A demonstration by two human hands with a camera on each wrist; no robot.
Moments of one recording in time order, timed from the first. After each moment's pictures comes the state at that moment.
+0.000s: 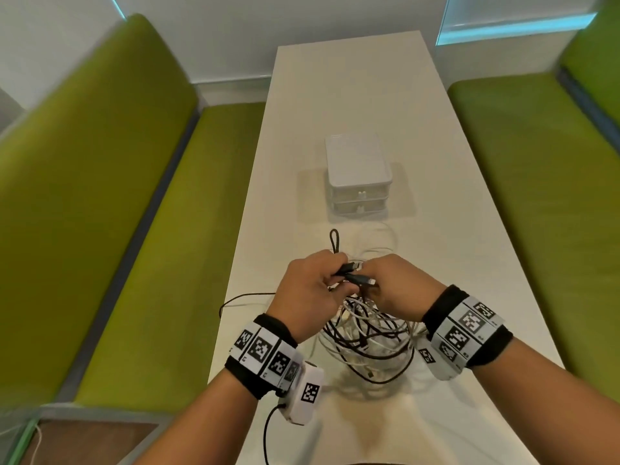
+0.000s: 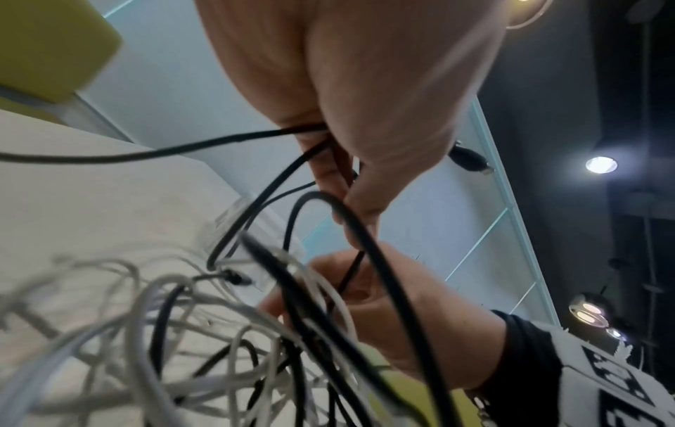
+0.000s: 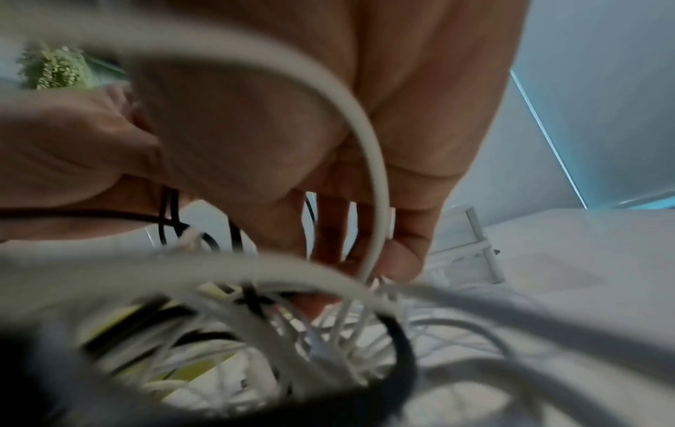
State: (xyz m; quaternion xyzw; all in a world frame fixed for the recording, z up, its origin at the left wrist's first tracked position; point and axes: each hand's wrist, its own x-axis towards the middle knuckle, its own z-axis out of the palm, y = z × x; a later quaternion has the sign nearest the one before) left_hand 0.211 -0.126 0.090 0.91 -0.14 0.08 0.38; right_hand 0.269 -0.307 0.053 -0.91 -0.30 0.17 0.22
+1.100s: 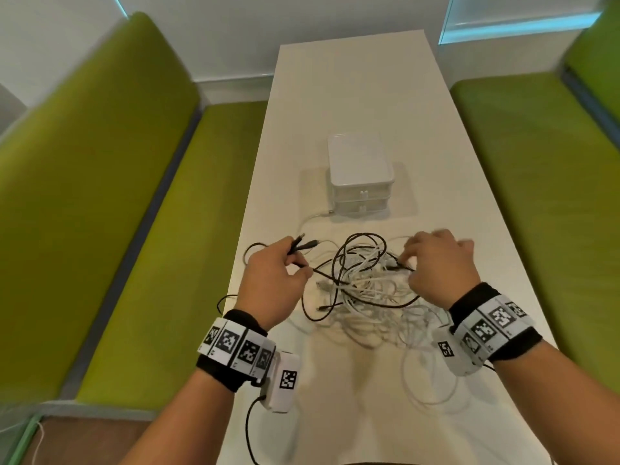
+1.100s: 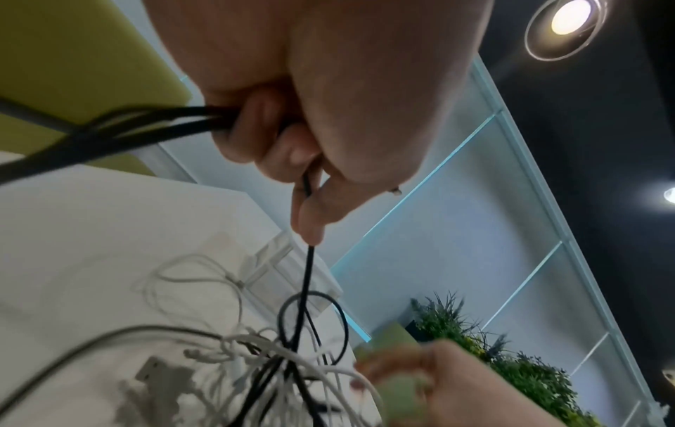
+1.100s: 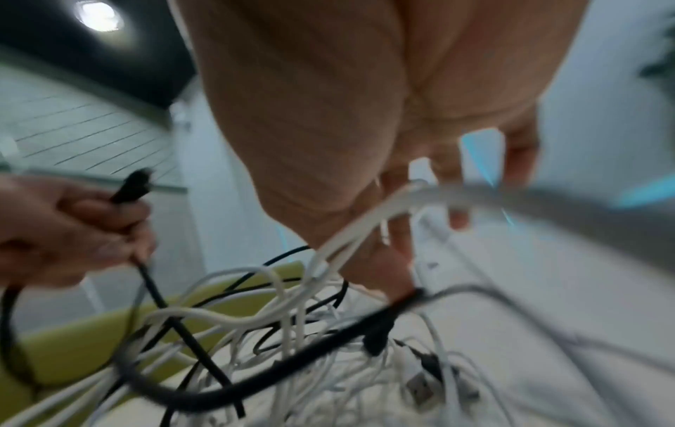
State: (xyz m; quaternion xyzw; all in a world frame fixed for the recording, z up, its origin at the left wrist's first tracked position) left_hand 0.219 -0.083 0.090 0.93 0.07 0.03 0.36; right_hand 0.282 -0.349 0.049 -0.99 -0.08 0.06 0.07
